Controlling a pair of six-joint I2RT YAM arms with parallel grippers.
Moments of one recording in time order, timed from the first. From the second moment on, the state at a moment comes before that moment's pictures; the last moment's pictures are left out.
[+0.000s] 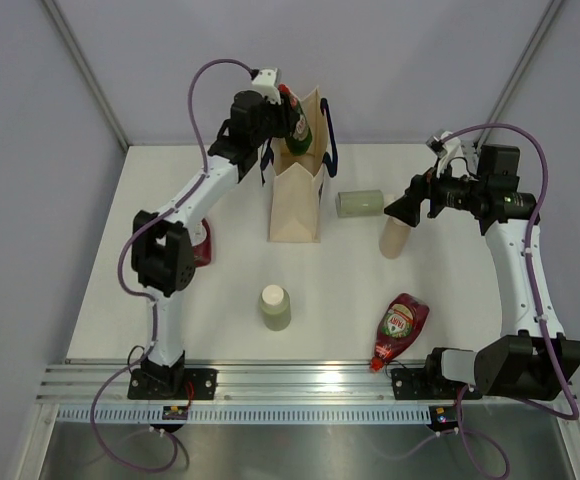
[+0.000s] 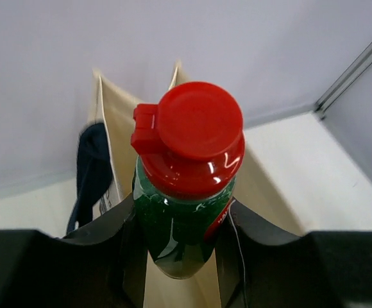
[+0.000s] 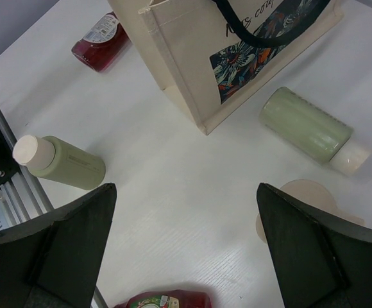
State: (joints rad) left arm -0.42 2.02 1.92 0.02 0.07 -0.23; right arm -0.10 1.28 1.33 -0.72 -0.95 -0.31
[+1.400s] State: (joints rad) left arm -0.45 1.15 1.30 -0.02 0.04 -0.19; right arm -0.15 1.02 0.76 -0.52 -0.57 -0.24
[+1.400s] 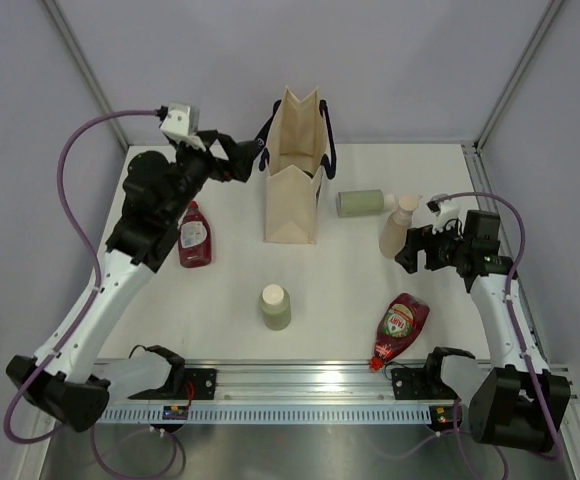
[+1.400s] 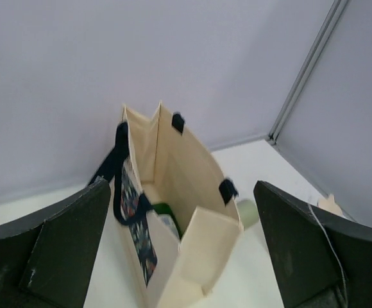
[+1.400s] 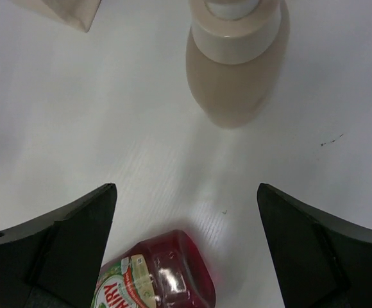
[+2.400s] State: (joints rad) left arm -0.45 0.81 0.82 -0.14 -0.07 -0.42; right arm 0.05 1.40 0.70 0.26 -0.11 0.05
